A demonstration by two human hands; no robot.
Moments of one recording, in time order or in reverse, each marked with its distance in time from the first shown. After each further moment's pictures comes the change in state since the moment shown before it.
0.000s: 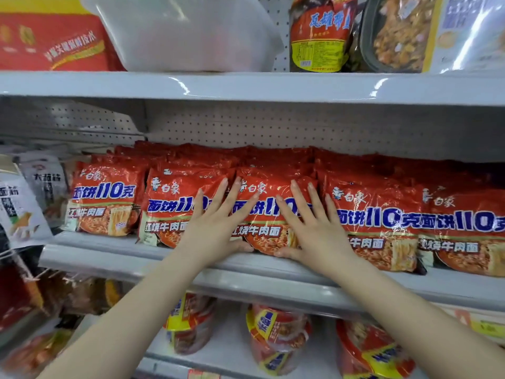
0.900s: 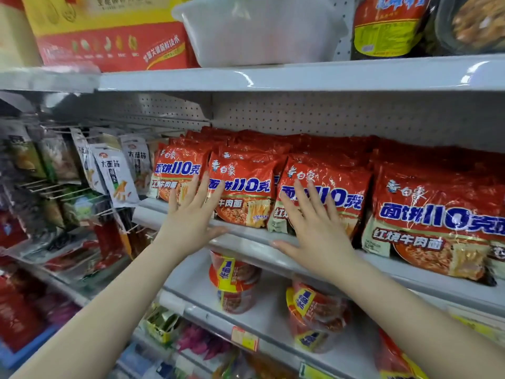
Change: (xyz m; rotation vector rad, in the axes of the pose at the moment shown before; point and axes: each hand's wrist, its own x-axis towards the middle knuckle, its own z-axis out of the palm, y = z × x) left_hand -0.103 -0.065 -0.025 0.043 -0.104 -0.397; right_hand -0.011 -0.068 -0.022 0.237 0.063 -0.214
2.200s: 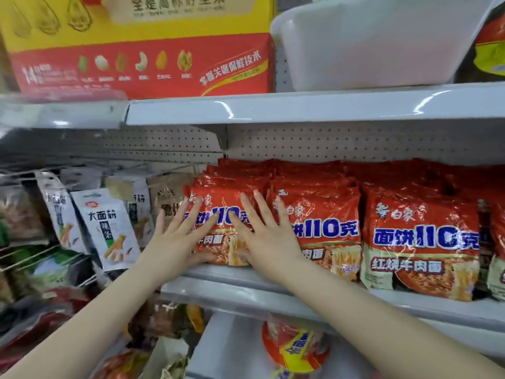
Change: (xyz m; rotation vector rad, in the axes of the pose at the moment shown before) left_hand 0.102 -0.213 0.070 0.009 0.030 0.266; right_hand 0.207 -0.163 0.054 -0.253 0.072 -0.017
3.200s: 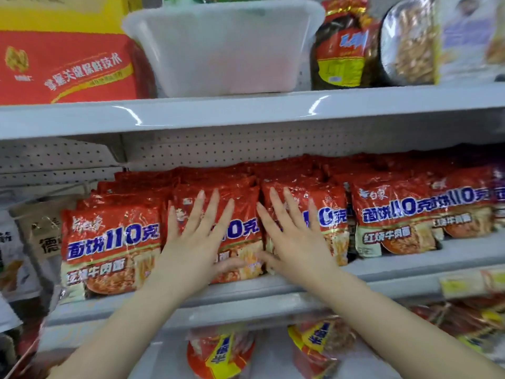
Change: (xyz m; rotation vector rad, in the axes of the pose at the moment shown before) left_hand 0.050 0.181 -0.053 -0.087 0.173 0.282; right_hand -0.137 0.122 -0.001 -0.123 0.106 0.413
